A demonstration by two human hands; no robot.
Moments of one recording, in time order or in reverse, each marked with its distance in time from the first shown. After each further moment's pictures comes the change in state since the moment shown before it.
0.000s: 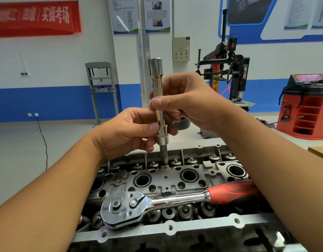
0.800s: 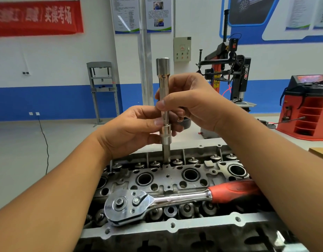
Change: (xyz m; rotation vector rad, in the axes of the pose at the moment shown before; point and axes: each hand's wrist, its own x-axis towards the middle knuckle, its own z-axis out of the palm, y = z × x) left_hand 0.006 -0.003 0.006 -0.054 0.006 0.073; right_hand 0.002 0.000 0.000 -0.021 0.047 0.017
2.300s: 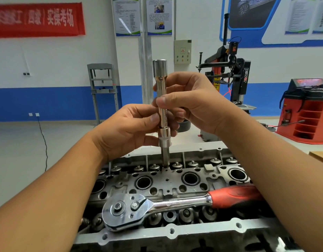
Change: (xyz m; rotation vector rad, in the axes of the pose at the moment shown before) left_hand -0.002 0.005 -0.003 0.010 0.070 0.020; right_hand -0.004 -0.007 0.003 0.102 0.042 -0.008
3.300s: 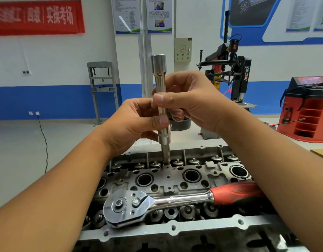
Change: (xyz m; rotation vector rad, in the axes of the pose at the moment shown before) left_hand 0.004 -0.003 0.002 0.156 0.115 0.087; right_hand 0.002 0.006 -0.002 -0.080 -0.067 -0.038
